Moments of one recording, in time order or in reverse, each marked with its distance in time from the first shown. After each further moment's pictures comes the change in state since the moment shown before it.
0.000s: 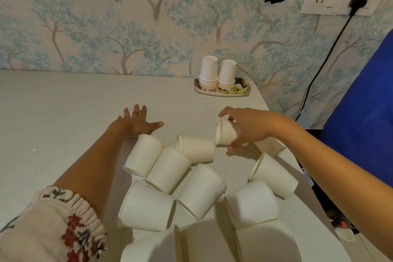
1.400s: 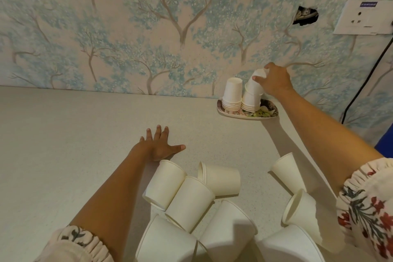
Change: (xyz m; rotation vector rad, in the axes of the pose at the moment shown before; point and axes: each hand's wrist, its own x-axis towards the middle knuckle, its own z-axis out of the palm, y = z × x) left_hand -0.006 0.005 -0.002 -0.011 -0.003 0.009; right_hand 0.168 0.084 -0.101 0.347 0.928 0.272
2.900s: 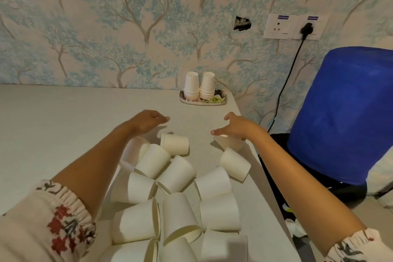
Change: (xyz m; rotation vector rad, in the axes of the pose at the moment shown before) left_hand -0.089 0.072 -0.031 -0.457 0.126 0.278; right_hand -0.216 0.016 -0.096 -0.073 -0.711 0.208
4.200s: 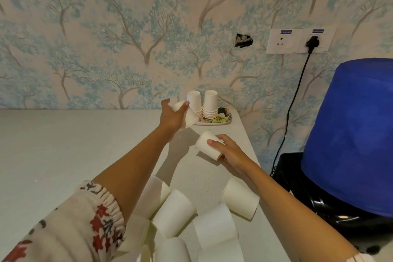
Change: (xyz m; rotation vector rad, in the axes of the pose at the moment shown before) left_hand 0.085 0.082 0.026 -0.680 0.436 -0.045; right_hand 0.044 0.012 0.050 0.960 -0.038 -0.233
